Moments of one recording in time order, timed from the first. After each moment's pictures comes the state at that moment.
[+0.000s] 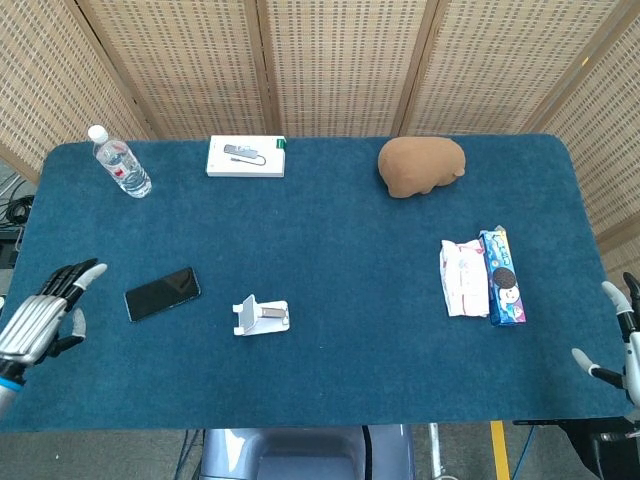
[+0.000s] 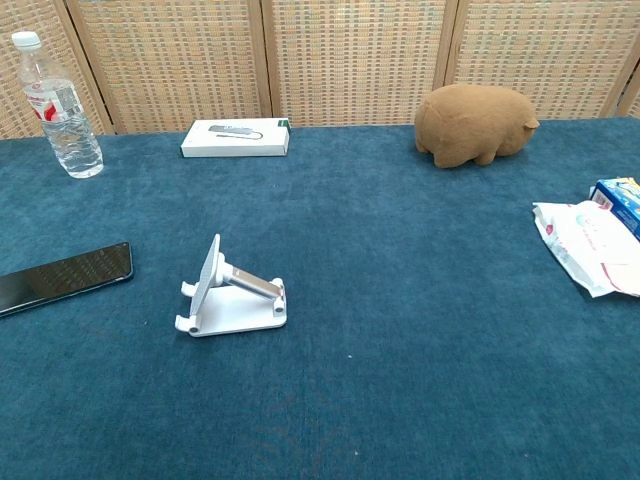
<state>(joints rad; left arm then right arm) -0.30 -0.97 -0.02 -1.64 1.57 1.16 -0.34 0.02 -1.09 0.13 -1.55 -1.47 1.58 0.13</state>
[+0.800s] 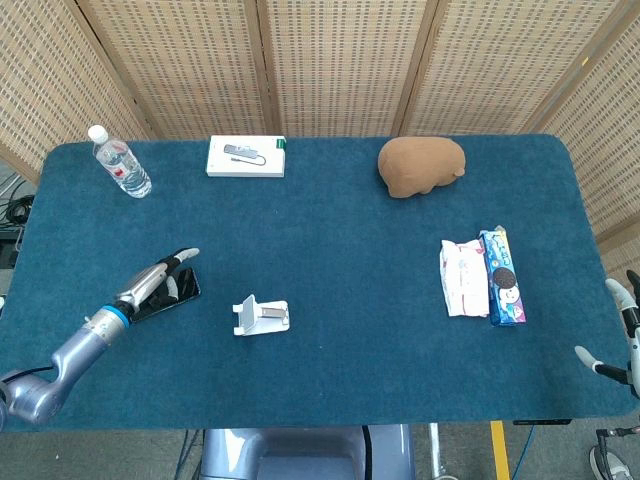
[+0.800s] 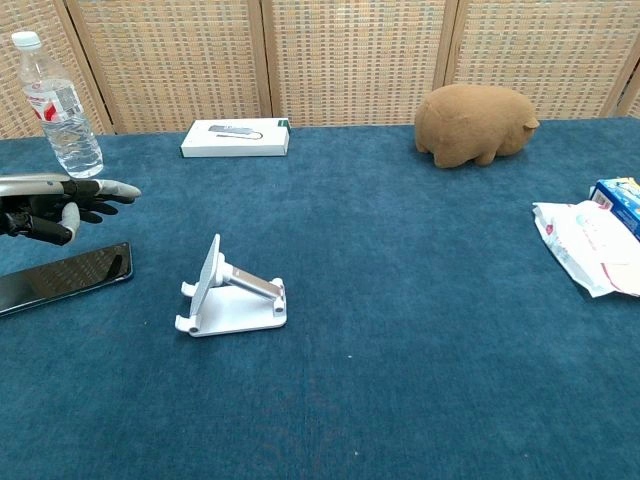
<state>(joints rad) -0.64 -1.34 -0.08 -1.28 1.43 0.68 -0.73 0.03 -1.07 0.13 -1.53 -1.45 1.53 0.20</state>
